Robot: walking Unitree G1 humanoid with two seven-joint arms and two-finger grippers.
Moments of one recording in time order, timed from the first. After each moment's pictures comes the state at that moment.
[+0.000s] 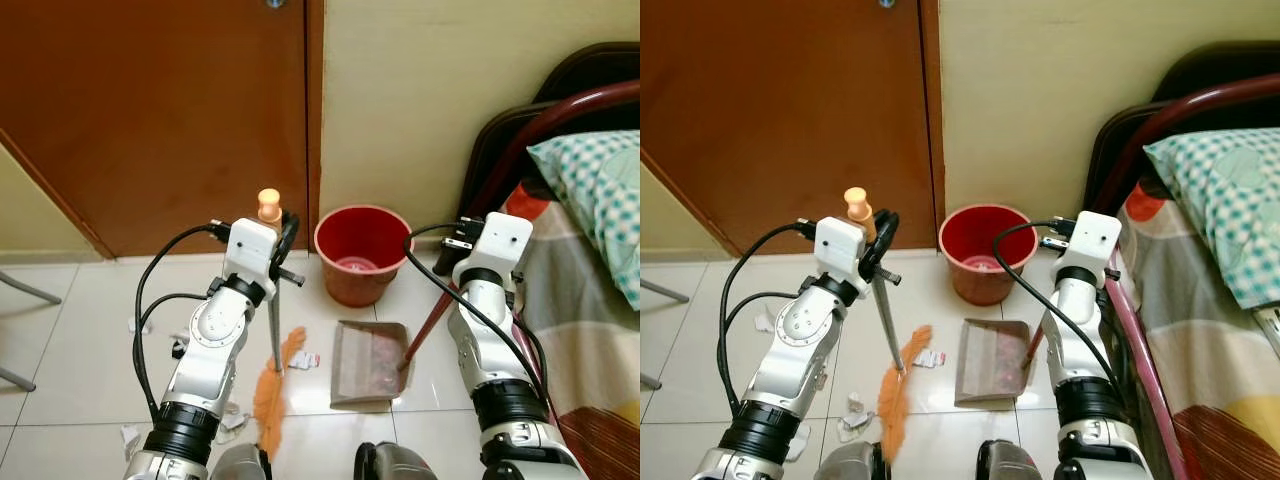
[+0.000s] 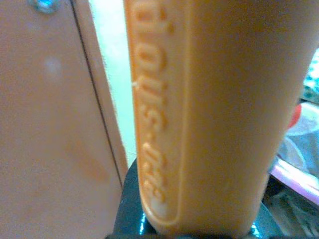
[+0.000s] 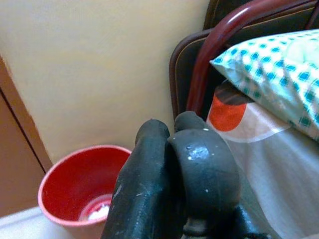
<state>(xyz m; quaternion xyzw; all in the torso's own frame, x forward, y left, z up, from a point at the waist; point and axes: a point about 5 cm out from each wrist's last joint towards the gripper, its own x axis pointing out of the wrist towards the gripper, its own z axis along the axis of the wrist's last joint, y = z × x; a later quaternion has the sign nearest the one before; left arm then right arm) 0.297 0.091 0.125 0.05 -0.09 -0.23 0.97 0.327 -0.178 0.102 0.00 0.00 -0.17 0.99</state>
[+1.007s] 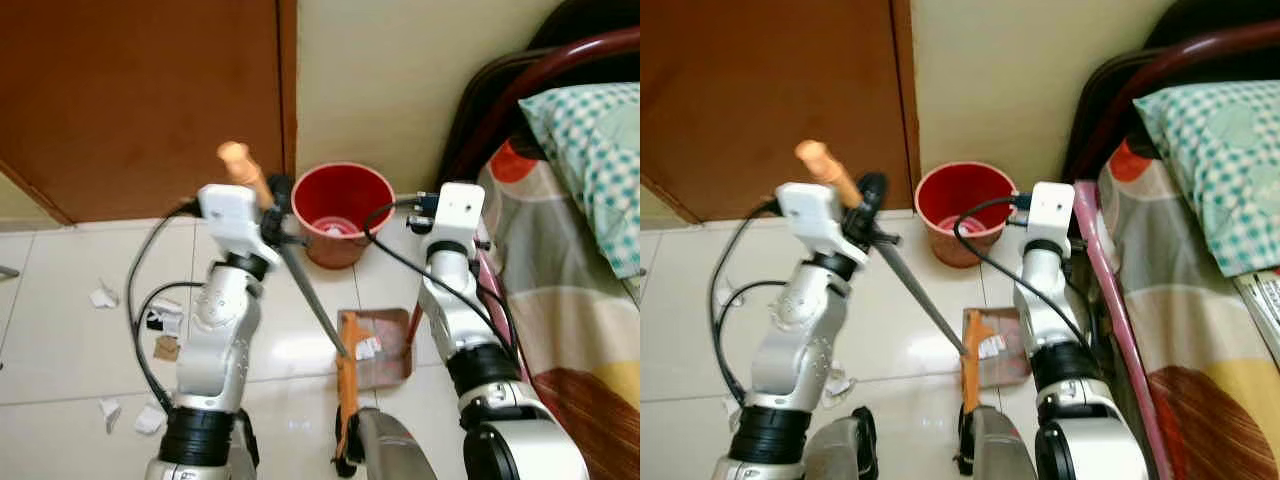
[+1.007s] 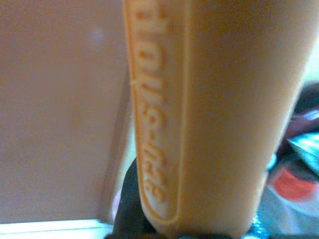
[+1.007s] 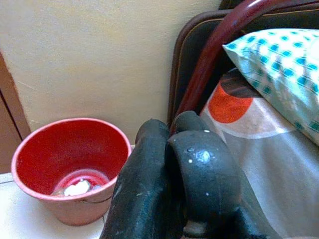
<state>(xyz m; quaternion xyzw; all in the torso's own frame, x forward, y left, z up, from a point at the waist) 0.304 0.109 0.178 -0.12 -0.13 -0.09 0.98 0.360 -0.143 0.126 -0.04 0.00 -0.14 0.99</state>
